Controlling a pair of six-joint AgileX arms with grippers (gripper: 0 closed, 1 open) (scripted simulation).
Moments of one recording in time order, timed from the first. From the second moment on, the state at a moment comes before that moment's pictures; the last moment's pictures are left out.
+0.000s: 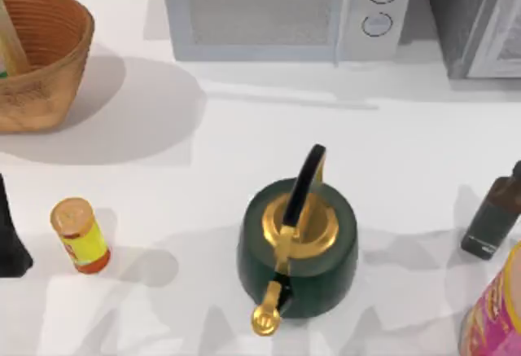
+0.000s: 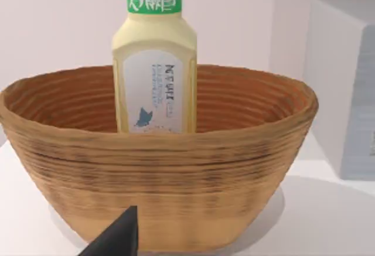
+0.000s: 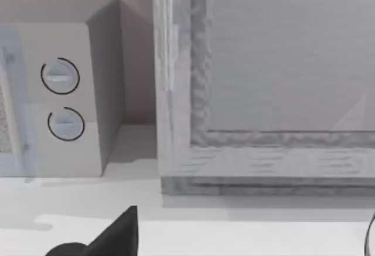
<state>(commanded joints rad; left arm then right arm) 0.00 0.00 0.00 0.00 0.00 0.00 0.00 0.00 0.00 0.00 0.00 0.00</state>
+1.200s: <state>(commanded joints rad) 0.12 1.24 0.42 0.82 0.14 0.01 0.00 0.00 0.00 0.00 0.00 0.00</state>
